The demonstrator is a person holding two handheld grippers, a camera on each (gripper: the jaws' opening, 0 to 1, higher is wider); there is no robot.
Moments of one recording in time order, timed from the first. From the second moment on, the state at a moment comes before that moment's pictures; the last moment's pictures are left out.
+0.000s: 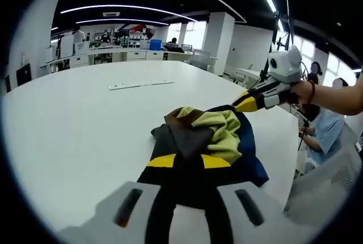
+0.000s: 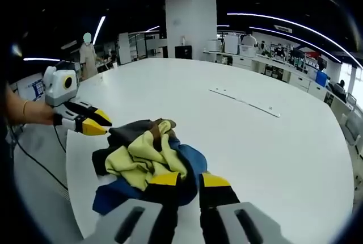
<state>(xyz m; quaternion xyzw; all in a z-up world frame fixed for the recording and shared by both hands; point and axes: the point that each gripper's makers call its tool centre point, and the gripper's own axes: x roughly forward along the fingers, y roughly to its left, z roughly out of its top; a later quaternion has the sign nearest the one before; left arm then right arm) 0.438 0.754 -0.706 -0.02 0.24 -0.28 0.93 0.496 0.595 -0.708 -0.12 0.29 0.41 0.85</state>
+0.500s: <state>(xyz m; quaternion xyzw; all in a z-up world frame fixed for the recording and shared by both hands) 0.442 0.749 -0.726 0.00 0.28 -0.30 0.91 0.503 0.596 -0.713 -0.15 0.28 0.42 0.85</state>
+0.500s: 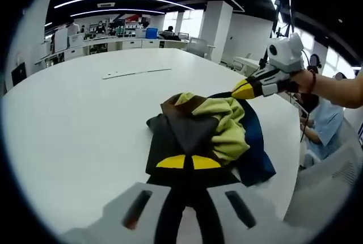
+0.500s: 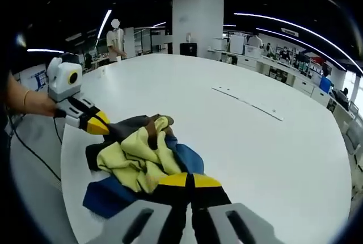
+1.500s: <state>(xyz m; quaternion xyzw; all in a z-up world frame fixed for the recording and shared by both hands) 0.508 0.803 -0.621 -0.03 0.18 -0.21 0.96 0.542 0.563 -0.637 -0.17 0.22 0.37 0.89</state>
